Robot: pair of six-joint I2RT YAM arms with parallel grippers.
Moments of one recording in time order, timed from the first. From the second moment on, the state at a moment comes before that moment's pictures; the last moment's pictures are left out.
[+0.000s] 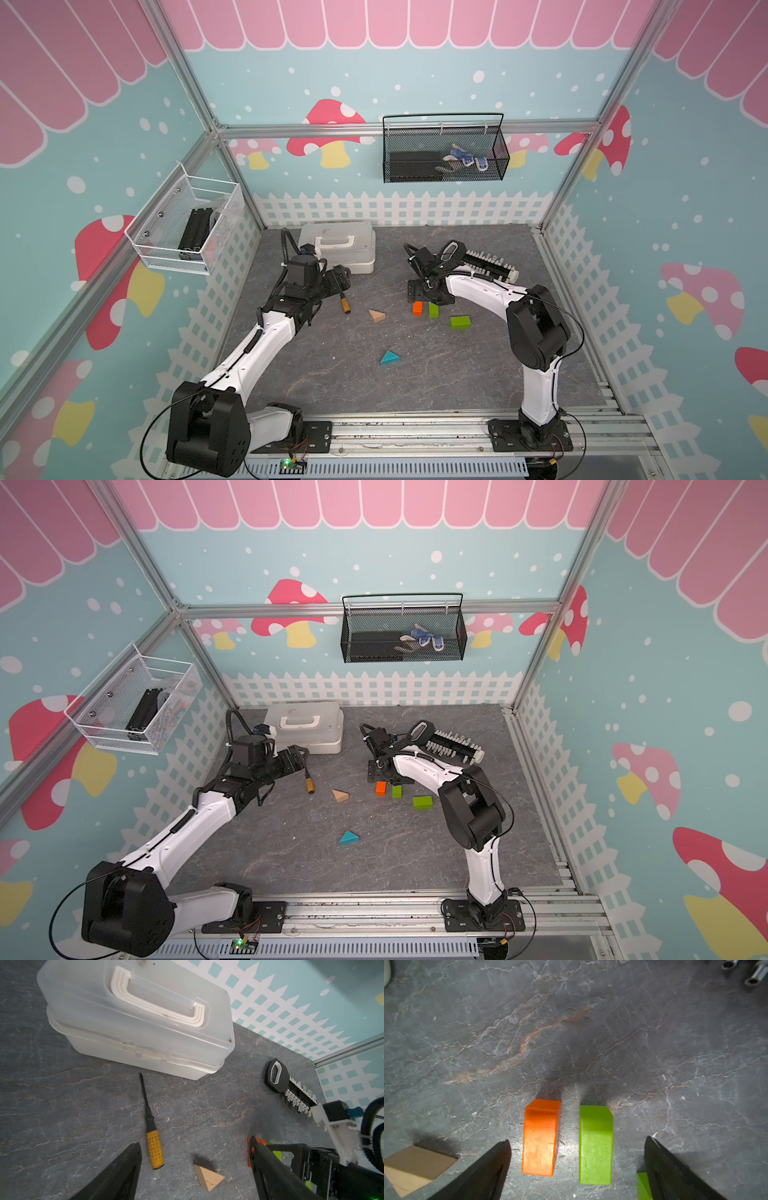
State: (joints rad) left arm -0.18 1.25 0.87 -0.21 0.11 -0.49; right arm 0.64 1.97 1.52 -0.77 0.20 0.61
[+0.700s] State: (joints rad) left arm -0.18 1.26 0.87 -0.21 0.11 -0.49; right arm 0.65 2.06 1.55 -0.77 0.16 0.63
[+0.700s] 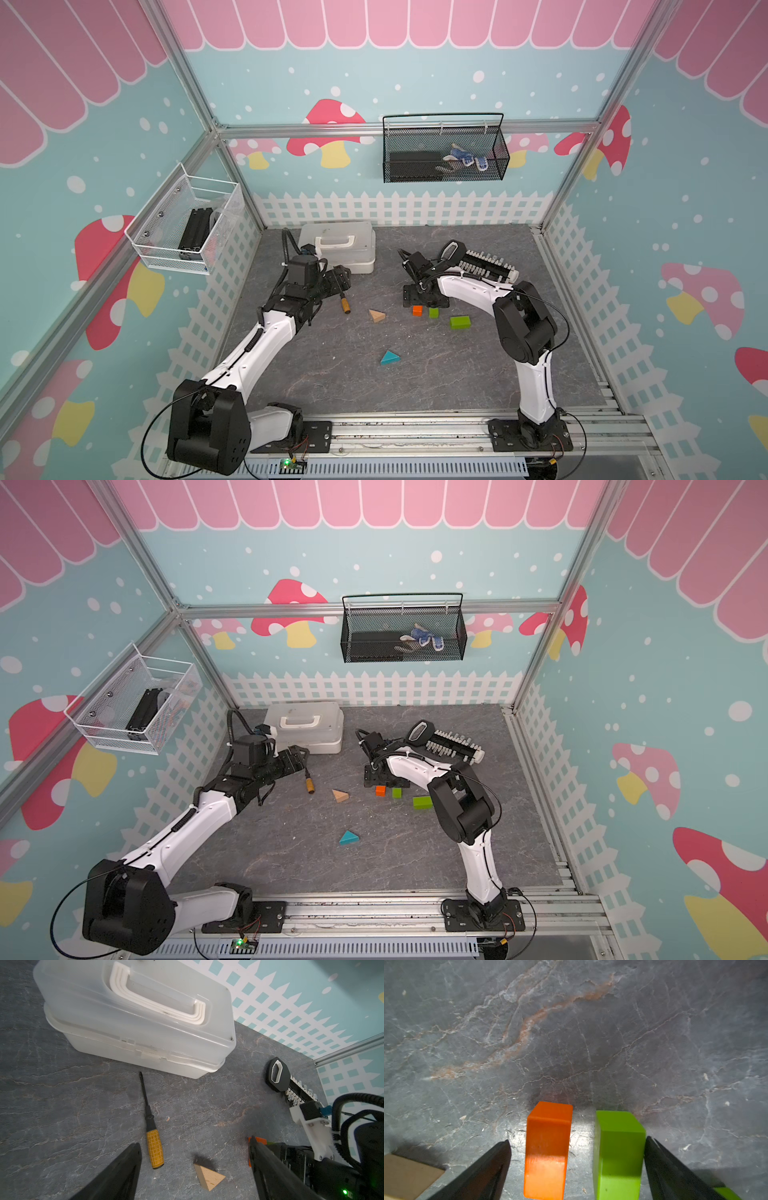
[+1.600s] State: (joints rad) left arm -0.18 1.26 0.87 -0.21 0.11 -0.49; right arm 0.65 2.10 1.55 -0.77 0.16 0.66
